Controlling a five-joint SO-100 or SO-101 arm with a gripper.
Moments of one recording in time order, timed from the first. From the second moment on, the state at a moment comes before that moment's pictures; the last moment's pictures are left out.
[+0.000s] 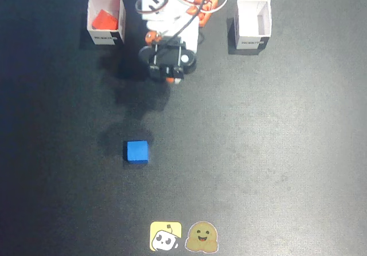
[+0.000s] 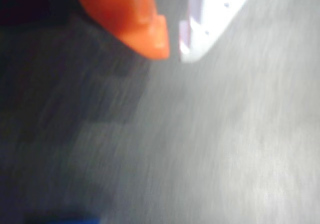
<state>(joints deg) 4.9 159.5 154.7 64.5 85.4</state>
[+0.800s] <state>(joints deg) 8.3 112.7 138.6 39.9 85.6</state>
